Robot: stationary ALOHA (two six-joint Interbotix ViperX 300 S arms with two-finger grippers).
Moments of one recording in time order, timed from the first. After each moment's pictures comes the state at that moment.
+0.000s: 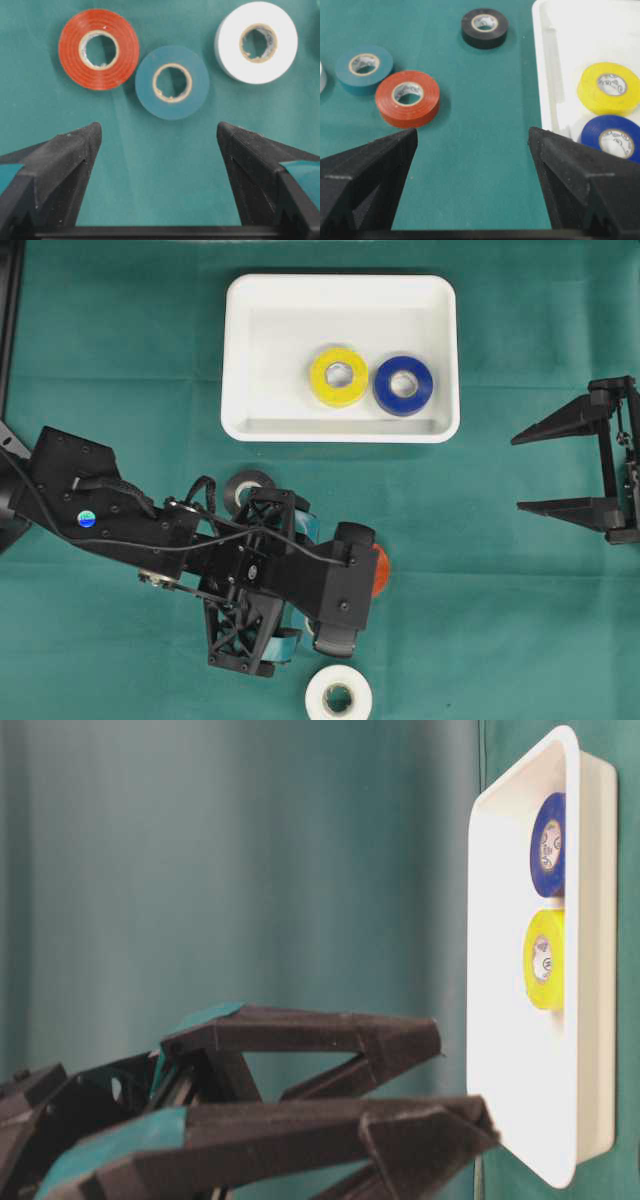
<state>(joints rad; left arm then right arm) -0.27 0.04 0.15 0.00 0.88 -0.08 0.03 -0.88 1.23 -0.35 0.01 0.49</state>
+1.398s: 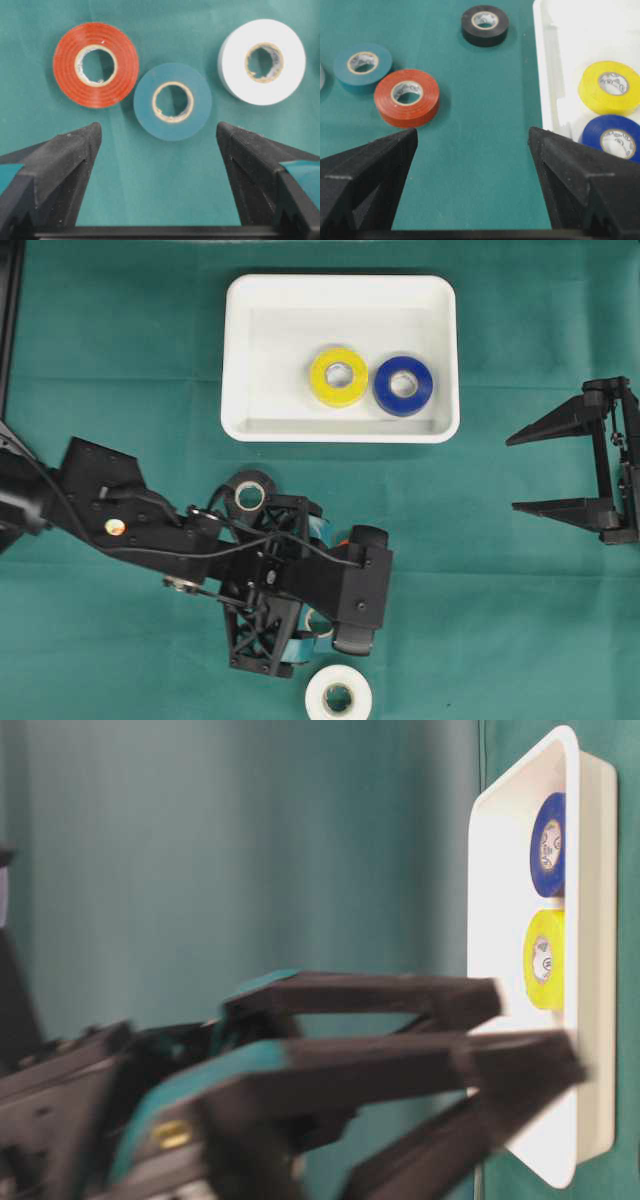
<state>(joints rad) -0.27 0.11 0.15 0.00 0.81 -0.11 0.03 -0.85 1.22 -0.35 0.01 0.49</state>
